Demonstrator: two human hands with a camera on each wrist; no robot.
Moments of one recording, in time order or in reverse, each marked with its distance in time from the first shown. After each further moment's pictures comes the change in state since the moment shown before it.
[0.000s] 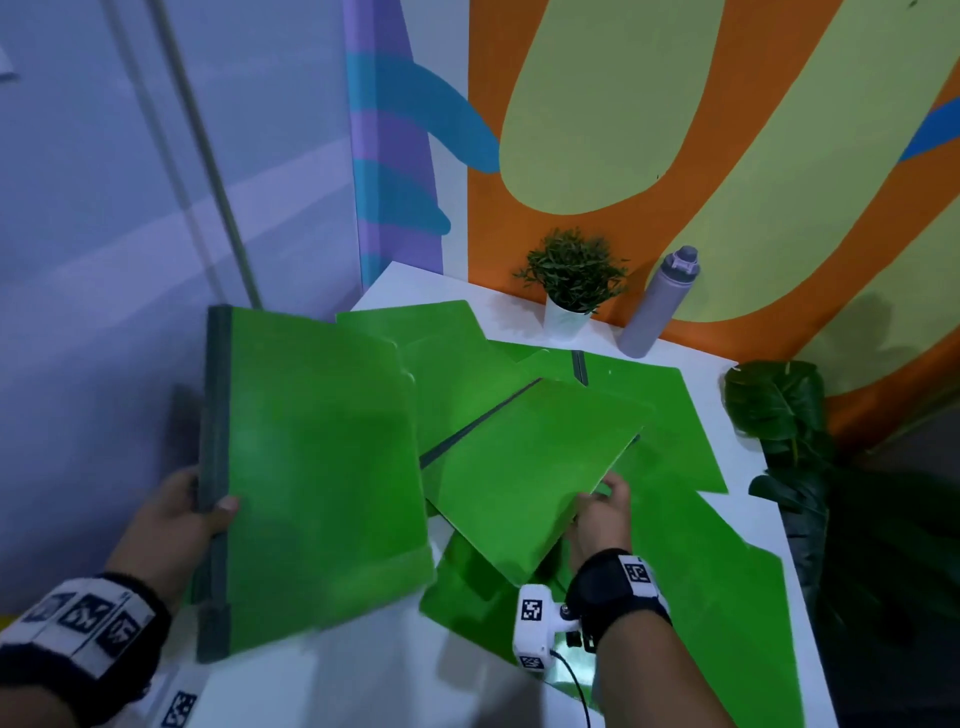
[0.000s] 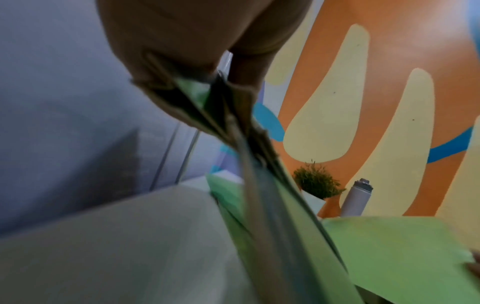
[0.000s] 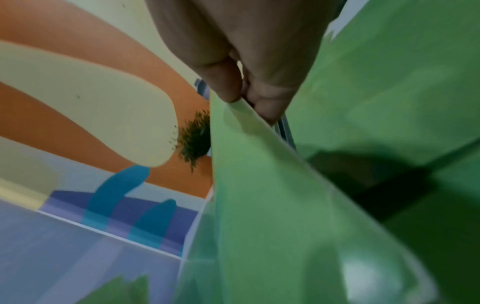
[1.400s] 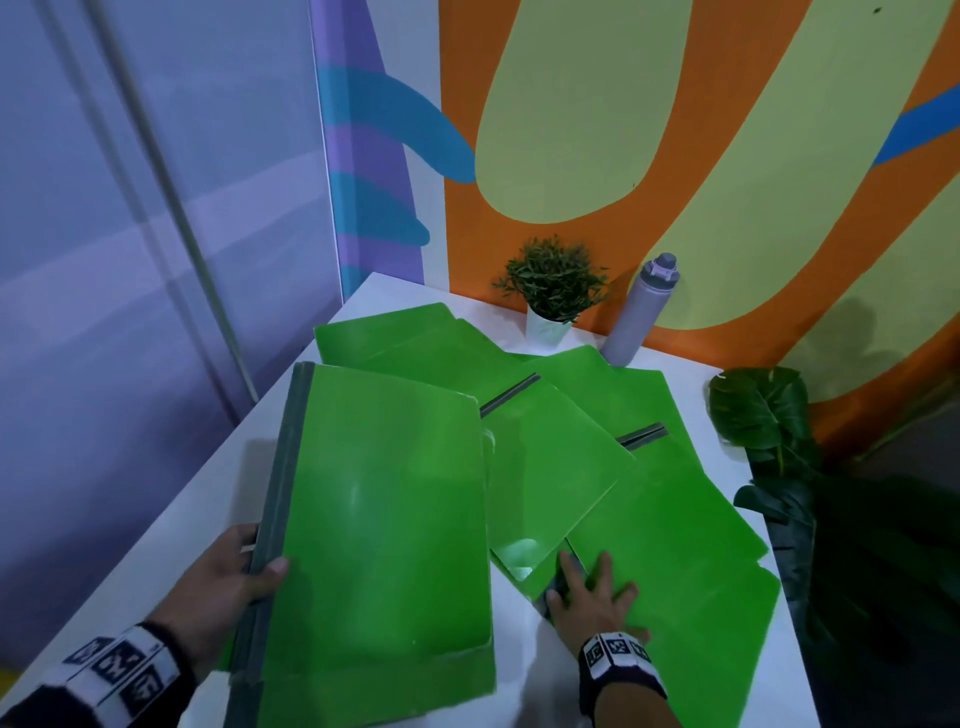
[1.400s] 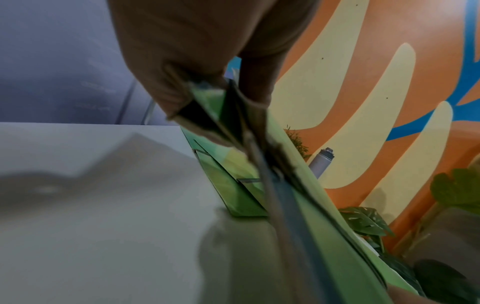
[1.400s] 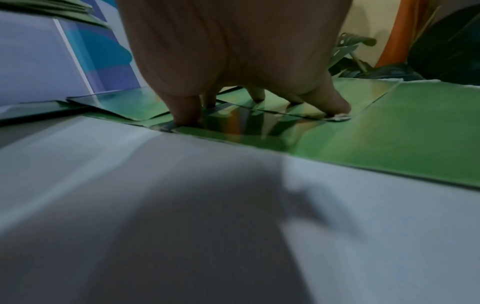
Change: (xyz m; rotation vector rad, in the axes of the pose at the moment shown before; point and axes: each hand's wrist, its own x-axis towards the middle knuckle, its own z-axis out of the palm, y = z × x) left_hand -0.044 0.004 0.062 -0.006 -0.312 -0.147; right_hand 0.050 0.088 -0.067 -1.427 -0.252 -0.152
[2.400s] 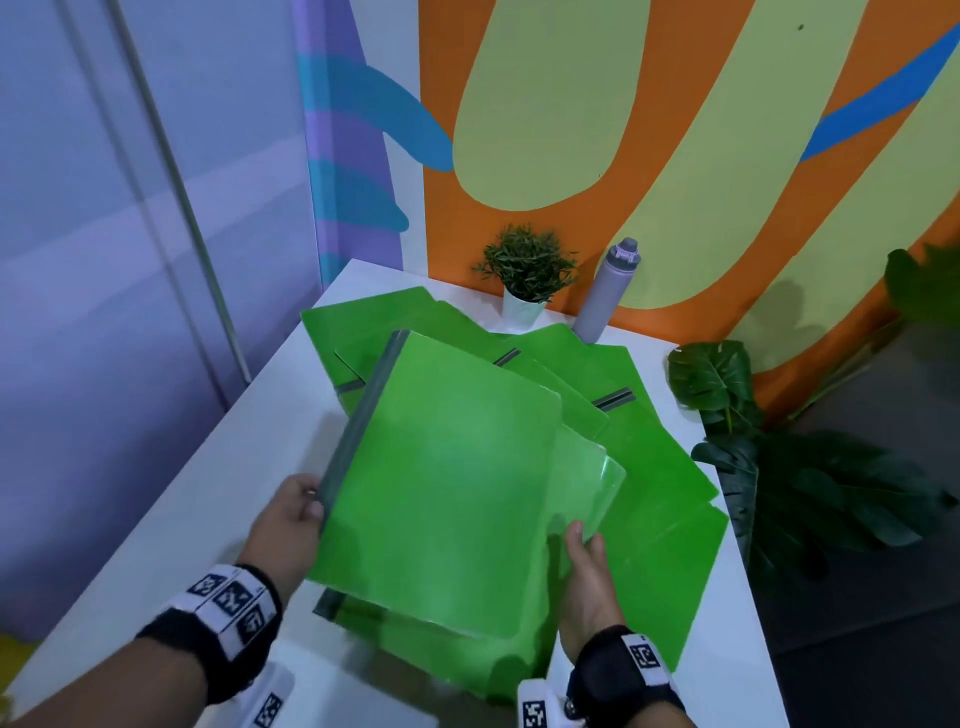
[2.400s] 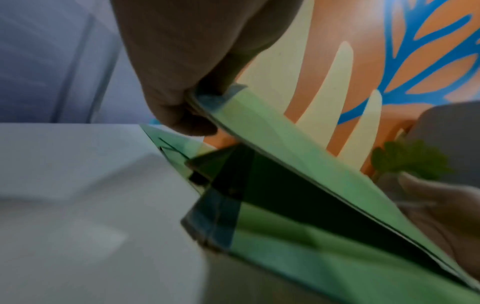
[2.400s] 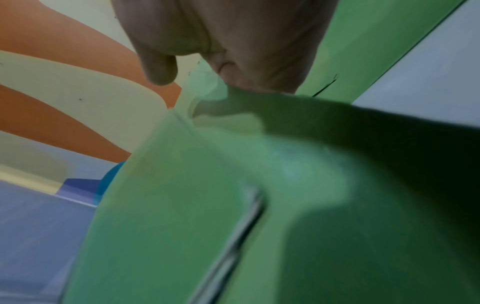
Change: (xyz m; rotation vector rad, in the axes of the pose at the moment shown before) left_hand -0.012 0.002 0.025 0.236 0.106 0.221; right_hand -0.129 -0.037 -0.029 1.445 0.053 0.061
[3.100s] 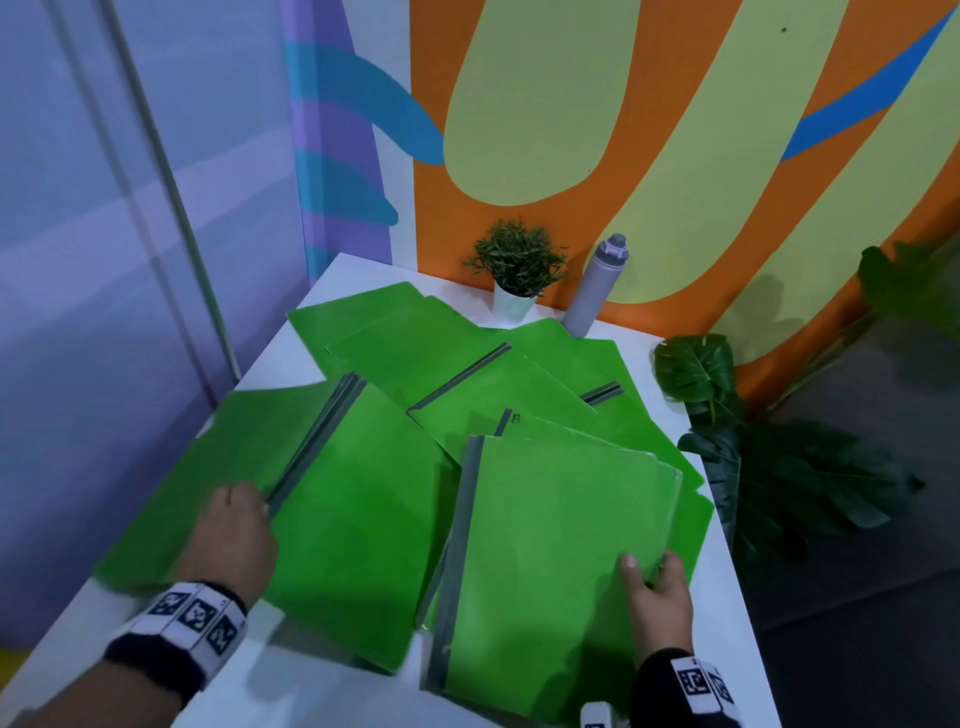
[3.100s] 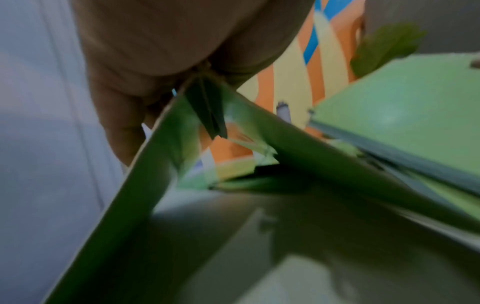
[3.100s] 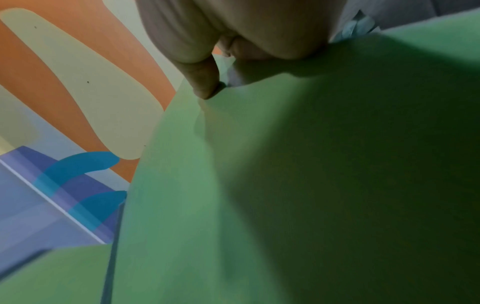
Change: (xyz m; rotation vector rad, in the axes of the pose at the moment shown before) left_hand 0.020 -0.034 -0.033 0.634 0.220 0.236; right_hand -0.017 -0.001 -0.063 -0.327 0.370 -0.204
